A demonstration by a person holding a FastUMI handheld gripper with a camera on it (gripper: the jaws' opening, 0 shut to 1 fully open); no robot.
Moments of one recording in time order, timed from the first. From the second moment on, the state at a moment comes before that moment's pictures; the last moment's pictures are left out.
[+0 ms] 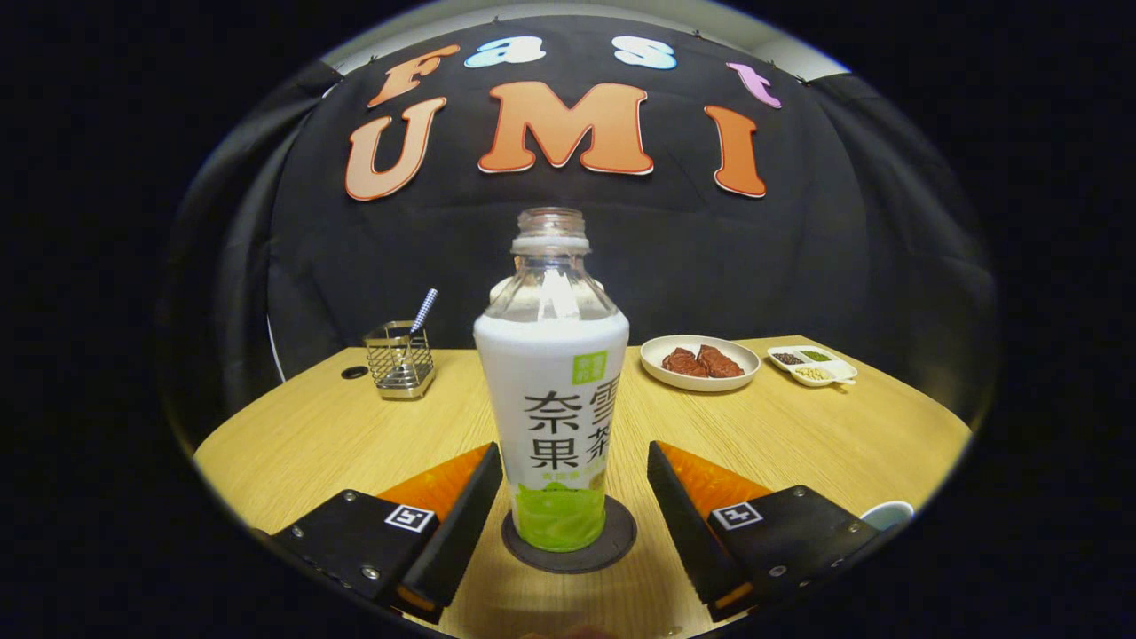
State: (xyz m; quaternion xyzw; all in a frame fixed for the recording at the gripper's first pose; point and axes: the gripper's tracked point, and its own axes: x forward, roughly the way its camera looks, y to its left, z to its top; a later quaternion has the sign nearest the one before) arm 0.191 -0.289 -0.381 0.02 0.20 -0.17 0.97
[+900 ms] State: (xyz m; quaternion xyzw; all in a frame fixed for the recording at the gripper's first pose) arm 0.092 -0.198 -0.162 -0.02 0.06 -0.12 0.99
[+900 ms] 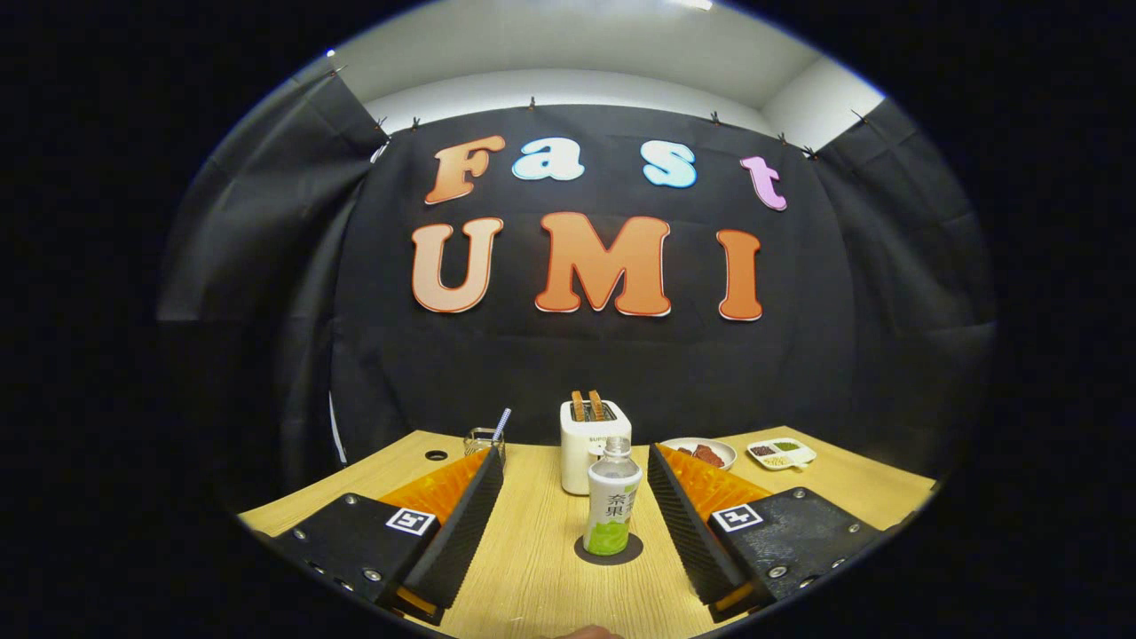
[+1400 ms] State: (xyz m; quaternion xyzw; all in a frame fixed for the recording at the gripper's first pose) arm 0.010 -0.155 -0.065 0.04 0.03 -0.06 1.00
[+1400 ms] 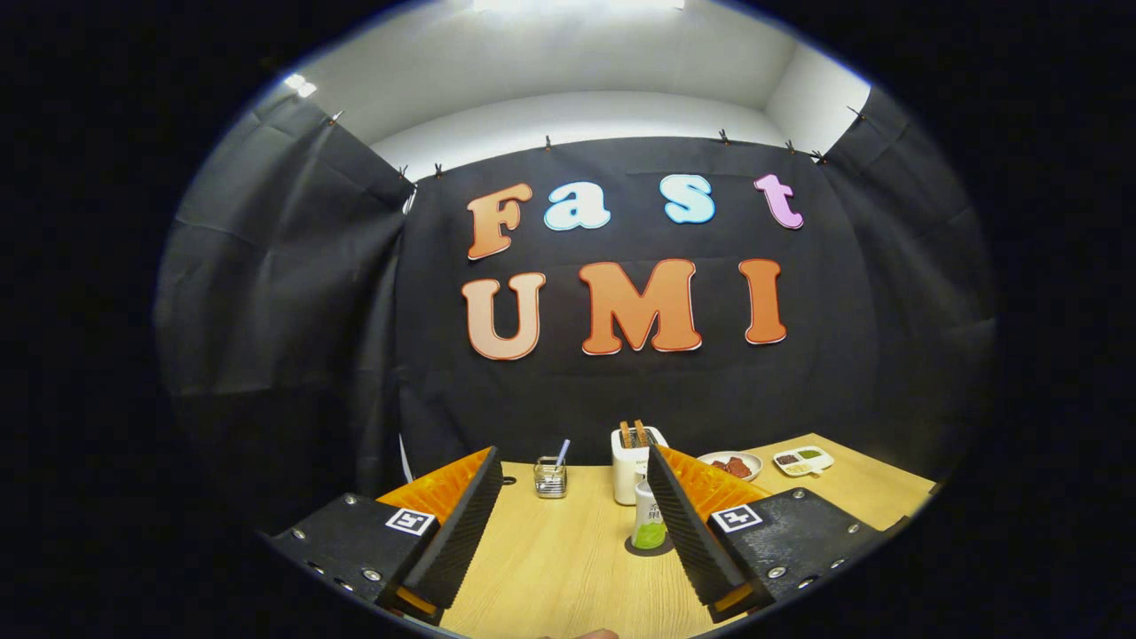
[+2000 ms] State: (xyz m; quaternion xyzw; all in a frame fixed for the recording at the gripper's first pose) arm -0.014 -0.150 -0.047 0.05 0.00 -0.04 1.00
